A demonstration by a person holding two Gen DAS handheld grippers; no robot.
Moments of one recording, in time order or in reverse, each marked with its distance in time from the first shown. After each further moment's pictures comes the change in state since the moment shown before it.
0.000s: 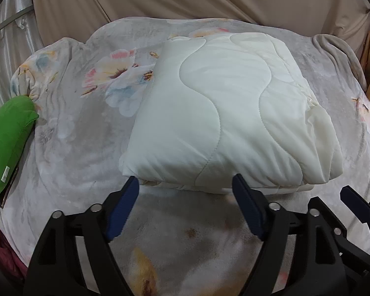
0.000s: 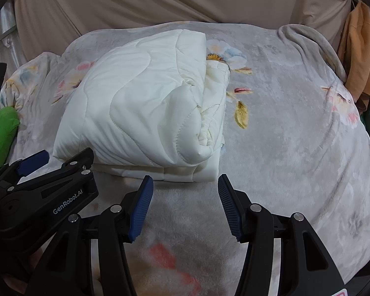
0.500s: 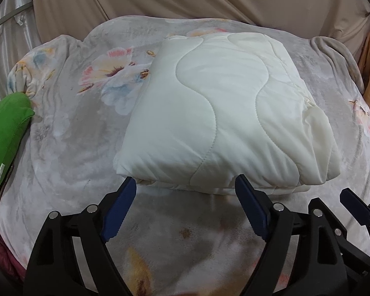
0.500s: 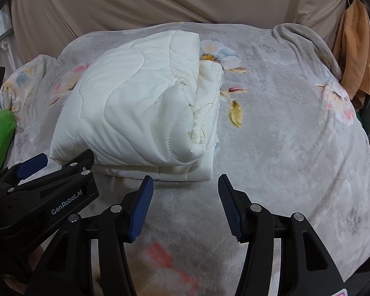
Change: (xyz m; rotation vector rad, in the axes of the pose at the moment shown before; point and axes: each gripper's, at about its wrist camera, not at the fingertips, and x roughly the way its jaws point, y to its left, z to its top) left arm 0.002 -0.003 -0.002 -0.017 -0.001 -0.006; right arm -0.003 0.003 -0.003 0.017 -0.009 -0.027
